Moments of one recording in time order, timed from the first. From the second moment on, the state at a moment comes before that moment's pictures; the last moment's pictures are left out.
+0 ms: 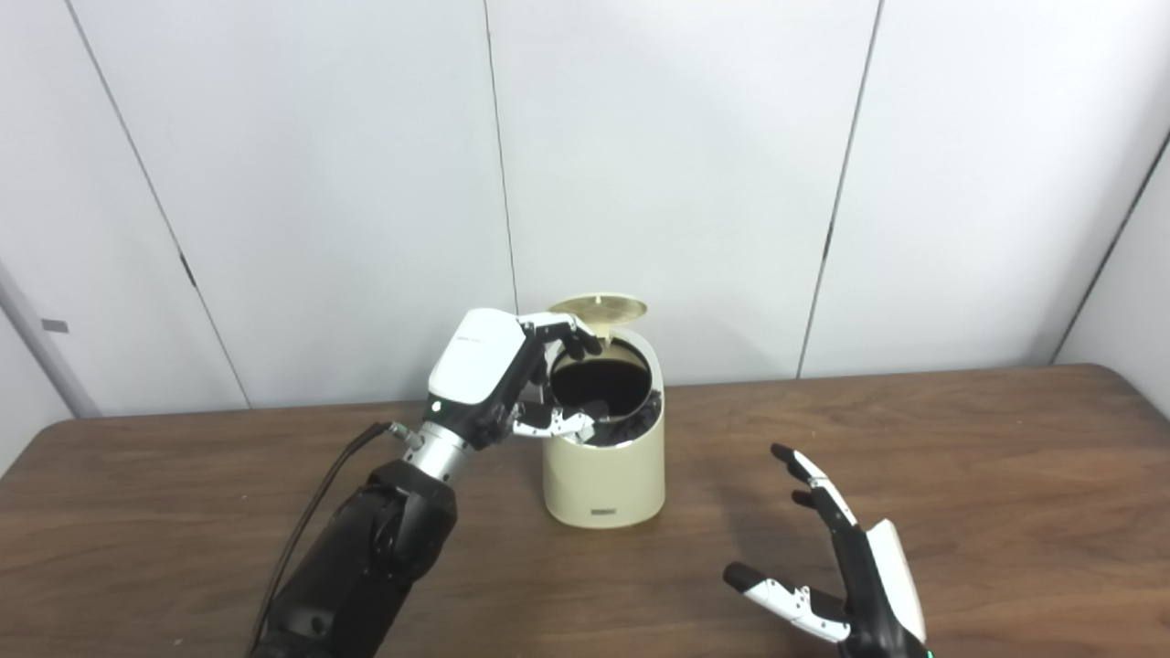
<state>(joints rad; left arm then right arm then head) -0.72 0.24 -0.35 0.51 0.77 -0.41 0.34 -0.01 -0.05 0.07 -0.10 -0.52 -0.18 -0.24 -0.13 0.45</state>
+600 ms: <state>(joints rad) -0.60 0.30 -0.41 0.38 0.69 -0.46 0.42 -0.01 -0.05 0.07 -0.09 -0.52 -0.18 -0.24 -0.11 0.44</state>
